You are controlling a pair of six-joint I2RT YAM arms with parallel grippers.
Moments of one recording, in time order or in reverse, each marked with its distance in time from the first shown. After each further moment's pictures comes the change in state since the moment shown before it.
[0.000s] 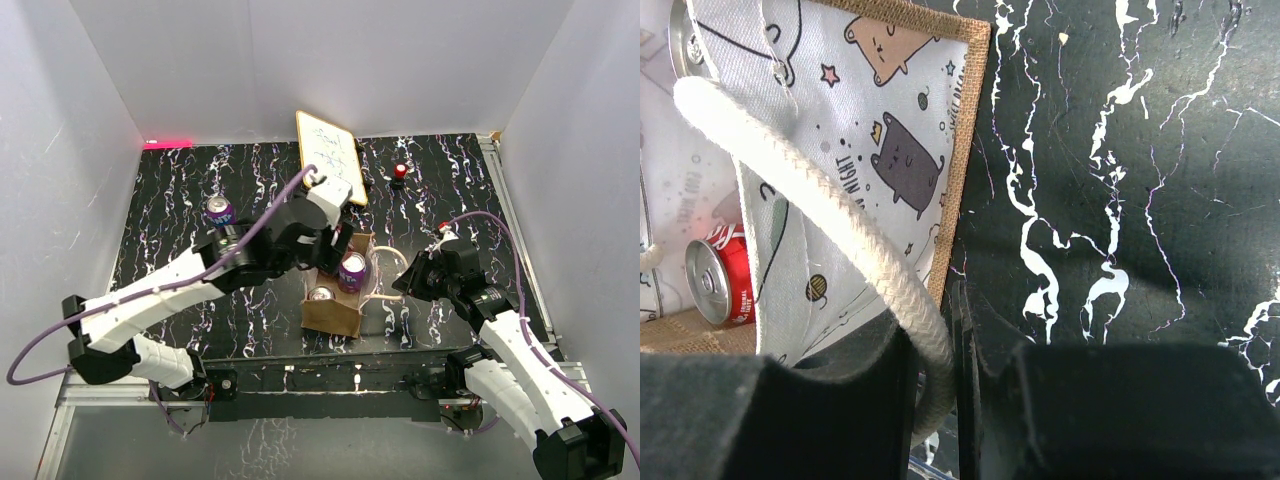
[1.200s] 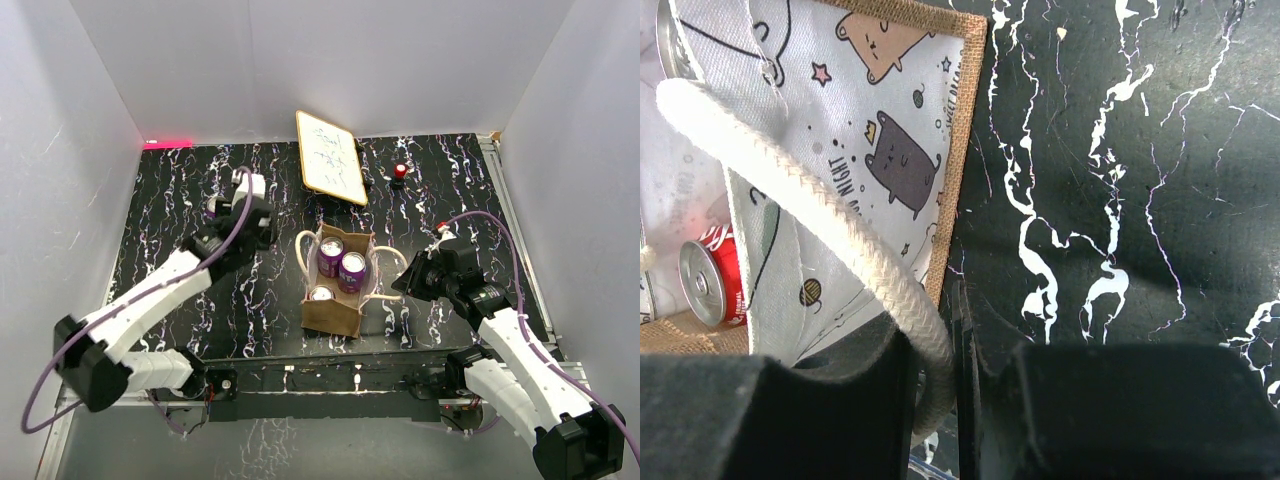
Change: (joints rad) left arm 0.404 -0.227 -0.525 0.191 -0.306 0.010; right arm 0.000 0.022 0.000 0.006 -0.003 0.000
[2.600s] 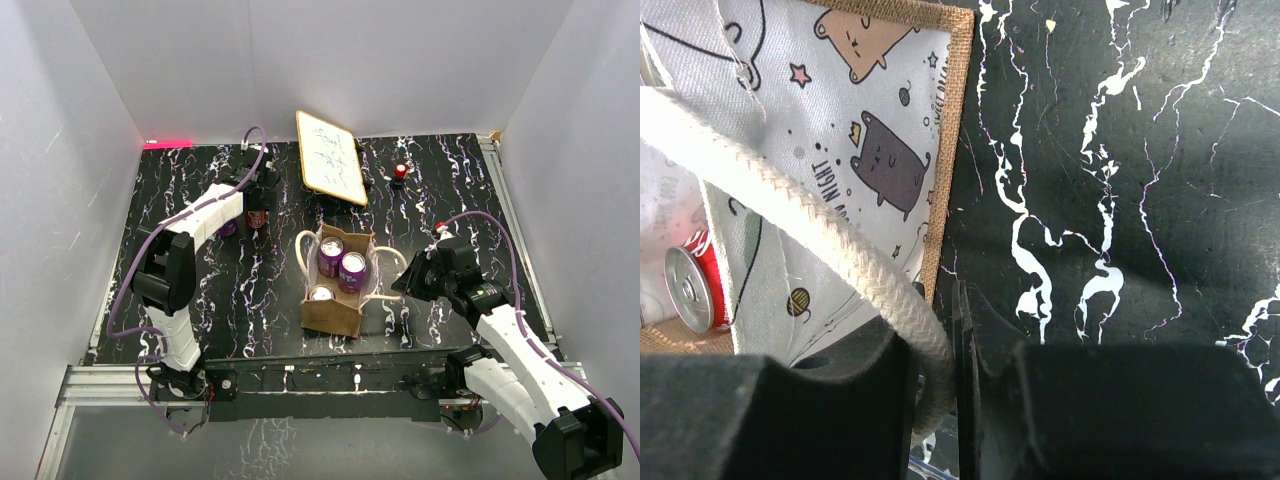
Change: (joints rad) left arm 0.371 0.701 0.404 0.129 0.336 0.056; right arm 0.000 0.028 0.000 0.001 0.007 0.002
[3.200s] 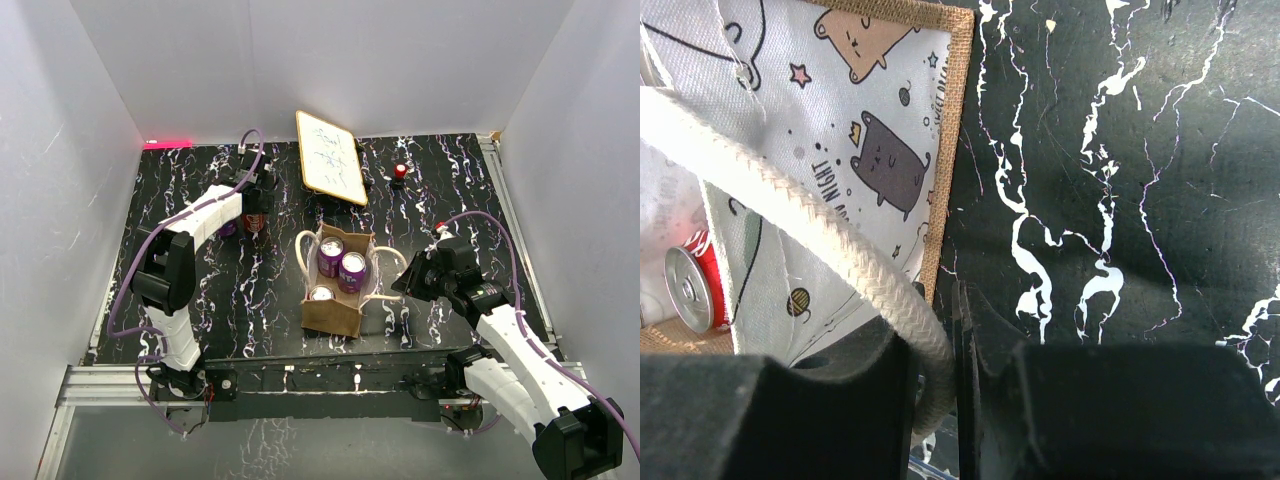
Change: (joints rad) left arm 0.011 0.000 -0.022 -0.014 0.002 -0.031; right arm 0.000 0.000 0.000 0.000 0.000 0.000
